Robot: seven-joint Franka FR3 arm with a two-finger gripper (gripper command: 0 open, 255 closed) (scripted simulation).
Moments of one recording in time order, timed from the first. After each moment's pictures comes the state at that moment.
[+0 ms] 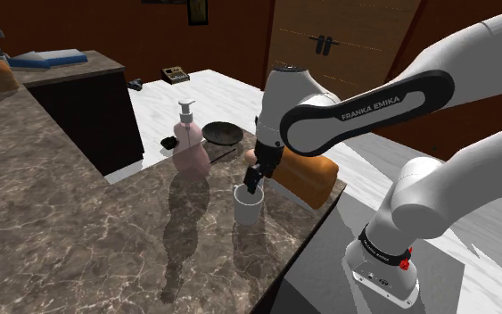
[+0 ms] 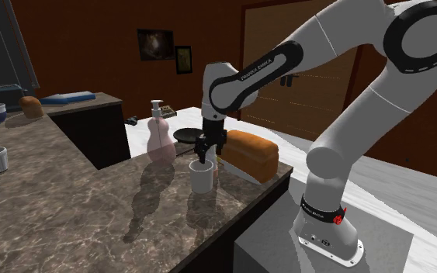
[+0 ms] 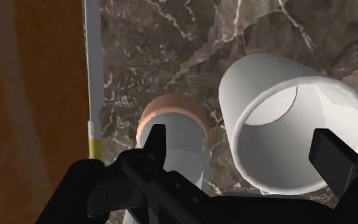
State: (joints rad) arm 0.15 -0.49 0.36 -2.66 0.27 2.26 0.15
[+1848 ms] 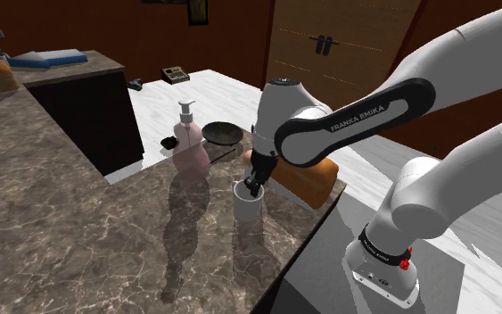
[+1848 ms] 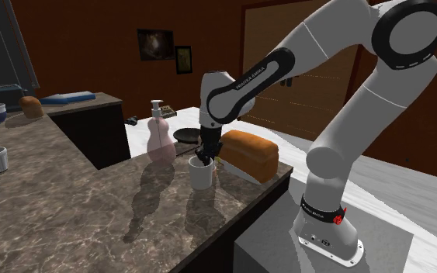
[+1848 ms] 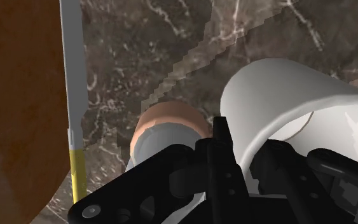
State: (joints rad) arm 0.14 -0.42 0.38 -2.68 0.27 2.35 0.16
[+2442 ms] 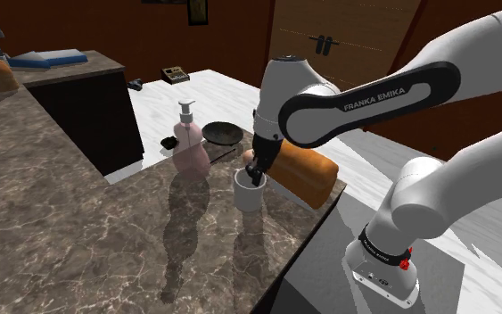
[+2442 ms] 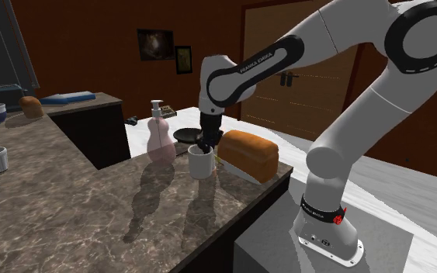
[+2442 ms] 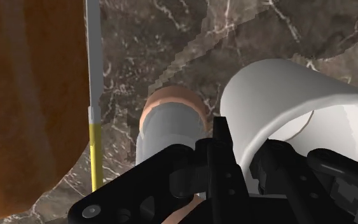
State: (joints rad) arm 0.14 -0.50 0.36 -2.61 0.26 2.20 0.16
